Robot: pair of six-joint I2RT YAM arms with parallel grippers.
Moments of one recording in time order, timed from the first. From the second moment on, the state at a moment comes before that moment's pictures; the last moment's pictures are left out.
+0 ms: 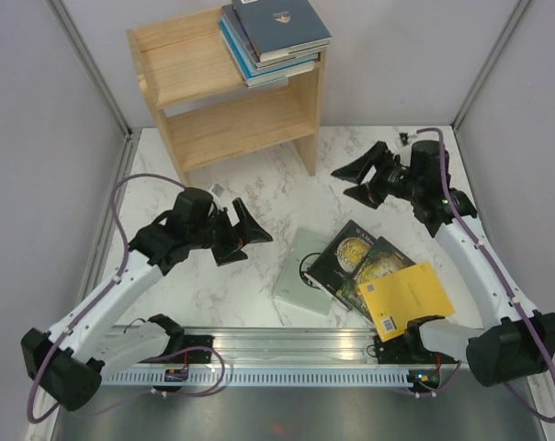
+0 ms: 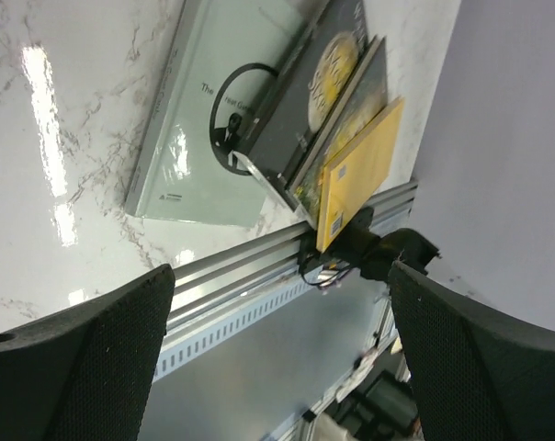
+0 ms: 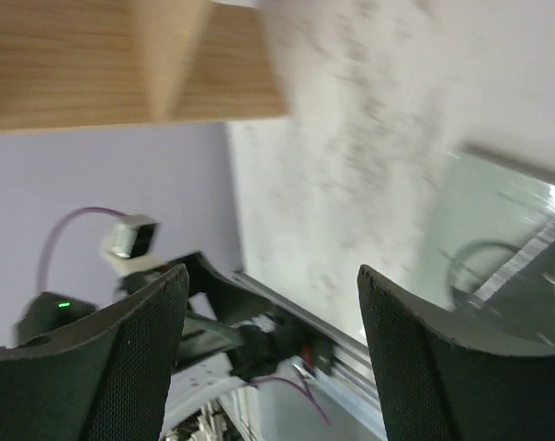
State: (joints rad) left arm -0.55 0.97 0.95 -0.68 0.32 -1.01; right arm 0.21 1.18 1.13 -0.32 -0.58 1.07
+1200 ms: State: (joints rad) left arm -0.78 1.91 0.93 0.22 0.76 -0.98; right arm 0.21 0.91 0.79 -1.01 -0.37 0.74
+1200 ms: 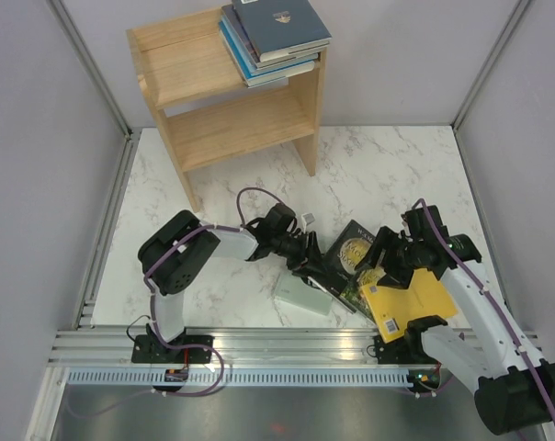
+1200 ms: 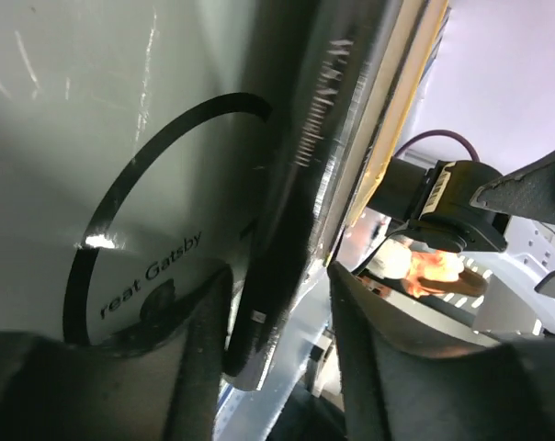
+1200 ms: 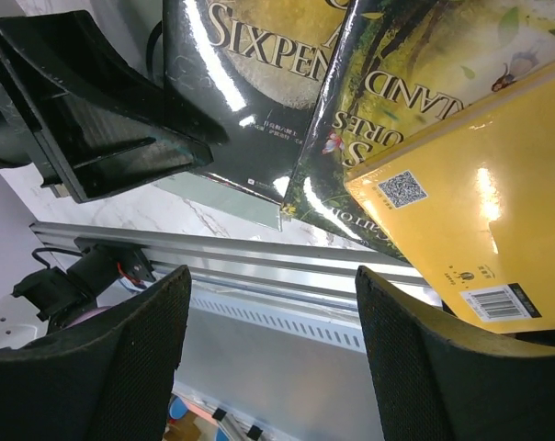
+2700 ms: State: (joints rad) left arm -0.60 1.22 0.64 0.25 0.29 -1.62; right arm 0.27 0.99 0.91 -0.47 -0.58 1.26
